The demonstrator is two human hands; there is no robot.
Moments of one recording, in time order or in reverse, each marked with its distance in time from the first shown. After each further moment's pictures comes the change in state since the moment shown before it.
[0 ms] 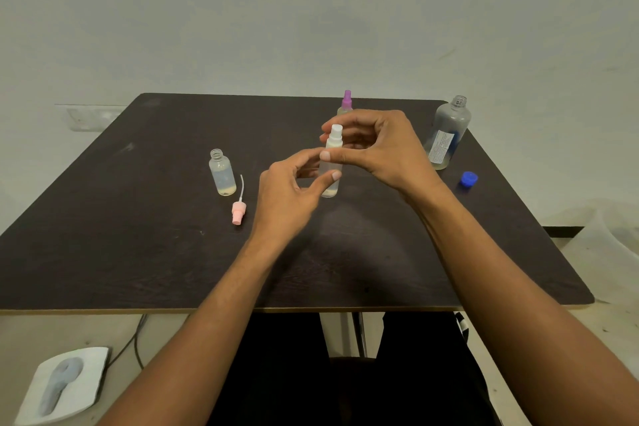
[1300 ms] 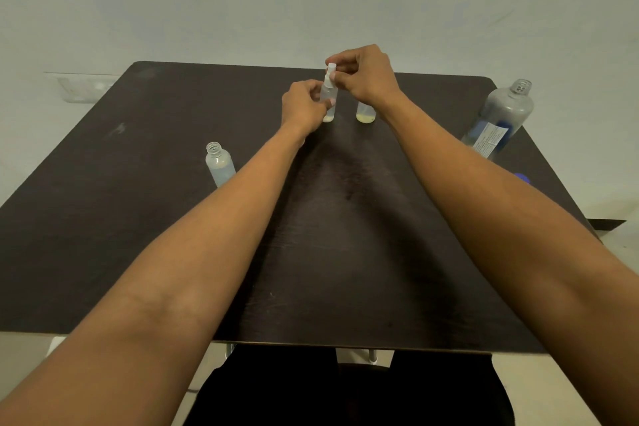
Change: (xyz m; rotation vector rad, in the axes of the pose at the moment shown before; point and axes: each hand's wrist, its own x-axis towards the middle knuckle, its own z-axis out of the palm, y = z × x) left_hand 0.205 -0.103 0.045 0.099 0.007 -0.310; right_hand 0.189 0.103 0.035 -0.253 0.057 0.159
